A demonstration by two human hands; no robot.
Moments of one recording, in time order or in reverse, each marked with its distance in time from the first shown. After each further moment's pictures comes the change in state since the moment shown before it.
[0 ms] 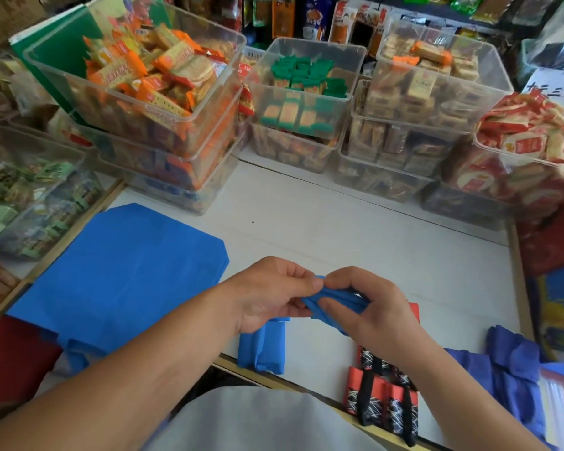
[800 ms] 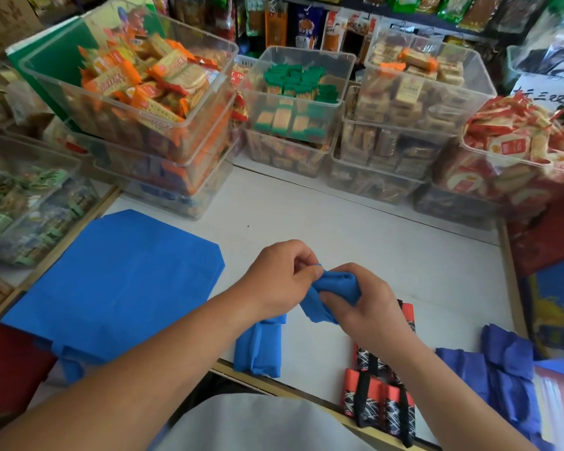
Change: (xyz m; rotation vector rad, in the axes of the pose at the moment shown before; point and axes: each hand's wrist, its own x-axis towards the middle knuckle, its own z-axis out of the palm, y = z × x) left_hand 0.009 0.004 0.015 0.691 0.295 0.450; right_hand 0.002 0.013 0.005 -0.029 0.068 0.206
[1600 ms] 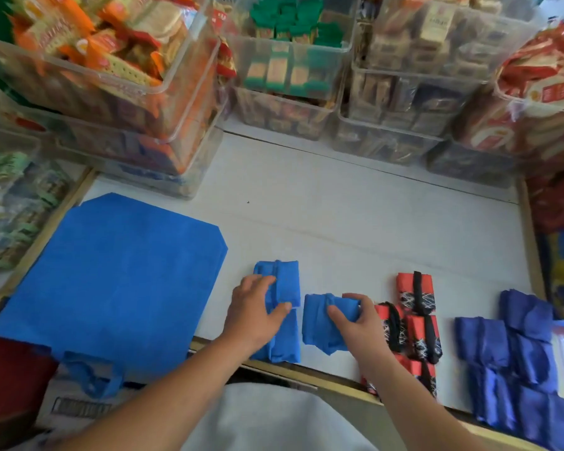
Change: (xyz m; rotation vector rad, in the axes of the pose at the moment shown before) left_hand 0.005 -0.171 0.036 0.223 -0.061 -0.294; right_hand 0.000 0.102 0.098 0.349 0.190 0.632
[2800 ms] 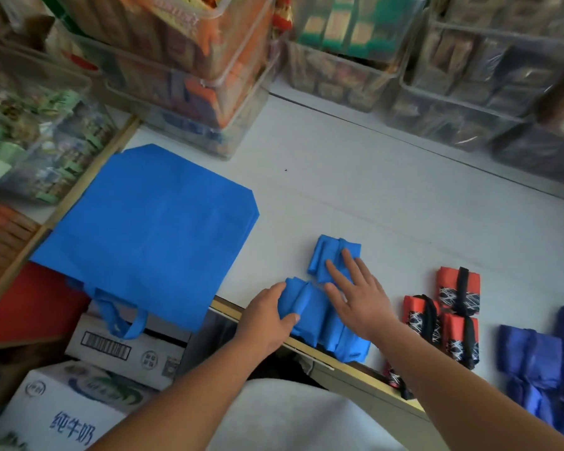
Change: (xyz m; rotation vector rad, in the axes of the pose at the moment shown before) left_hand -0.027 -0.077 0.058 -0.089 0.008 -0.121; right_hand 0.053 0.032 0.030 -1.138 -0.366 -0.520
